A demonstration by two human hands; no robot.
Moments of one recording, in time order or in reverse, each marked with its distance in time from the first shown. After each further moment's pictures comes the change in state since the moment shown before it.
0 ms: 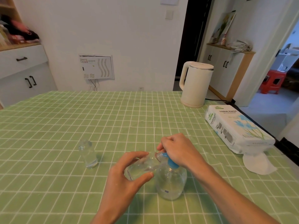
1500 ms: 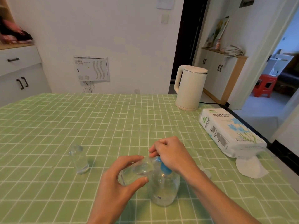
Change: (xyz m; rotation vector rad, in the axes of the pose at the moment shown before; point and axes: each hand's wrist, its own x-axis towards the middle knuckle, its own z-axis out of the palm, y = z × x) left_hand 0.004 -0.002 0.004 0.036 -0.005 0.056; right_hand 0.000 0.002 0.000 0.133 0.014 -0.041
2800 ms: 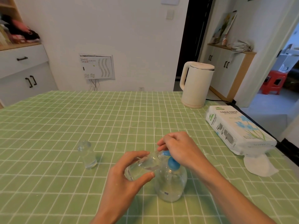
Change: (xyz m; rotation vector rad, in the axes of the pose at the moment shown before) left_hand -0.001 0.005 -0.002 -0.060 0.008 -0.008; right_hand -0.002 -0.002 -0.006 0.040 -0.012 -0.009
